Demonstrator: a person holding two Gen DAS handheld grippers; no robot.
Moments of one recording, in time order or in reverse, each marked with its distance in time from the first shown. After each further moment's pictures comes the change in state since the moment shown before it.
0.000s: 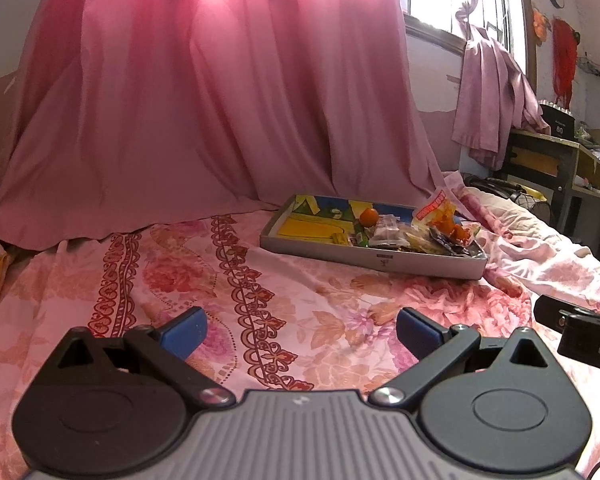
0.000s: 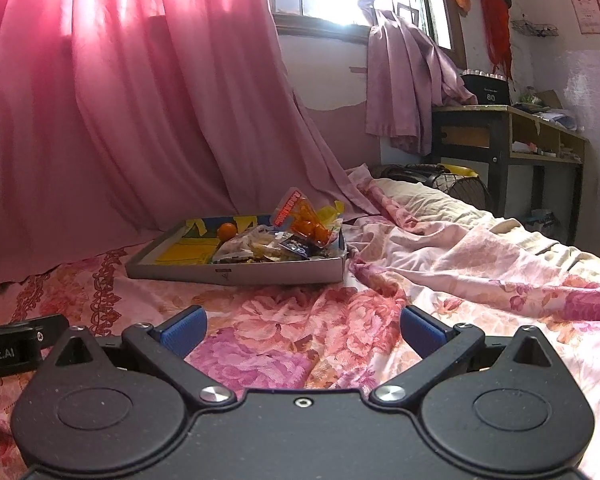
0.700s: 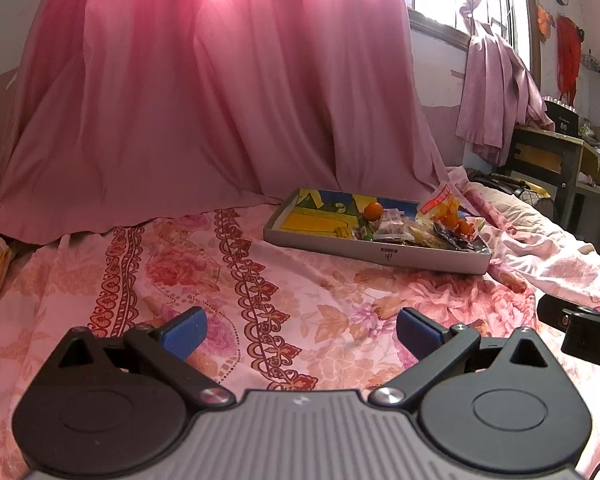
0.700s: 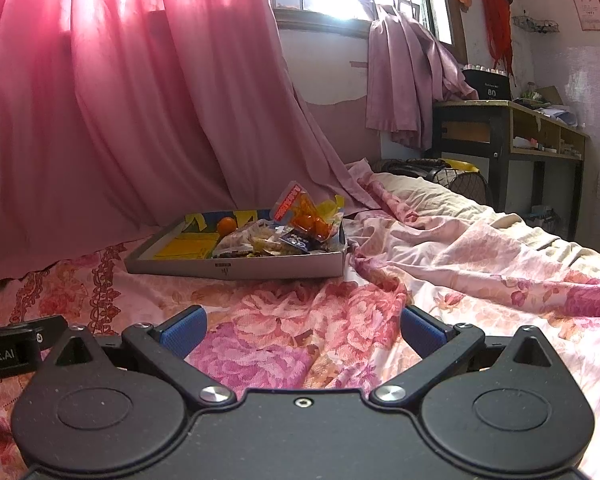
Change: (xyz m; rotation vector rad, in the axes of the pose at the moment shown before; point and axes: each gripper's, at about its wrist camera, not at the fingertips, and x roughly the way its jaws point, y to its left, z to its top) left arm 0.003 0.000 -0.002 -0.003 0.018 0.010; right arm 0.004 0.000 -0.002 0.002 0.016 0.001
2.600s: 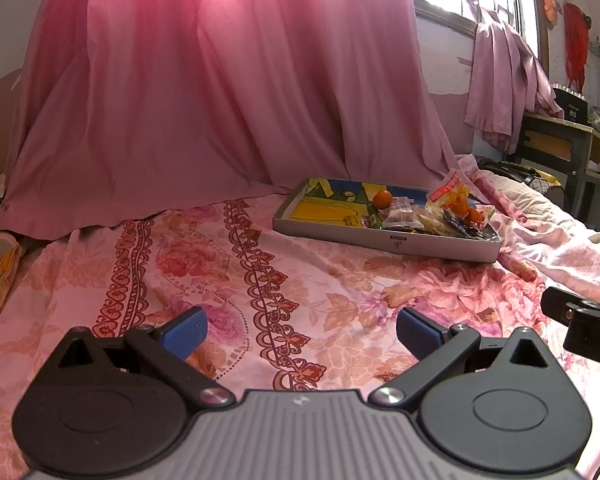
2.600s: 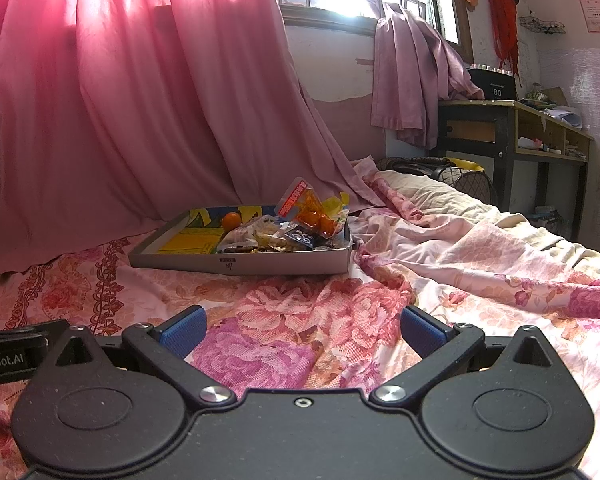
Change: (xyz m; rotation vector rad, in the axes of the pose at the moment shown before) left arm 0.000 -0.002 -0.002 0.012 0.034 0.037; right arm 0.002 0.004 -0.001 -0.006 0.005 0.001
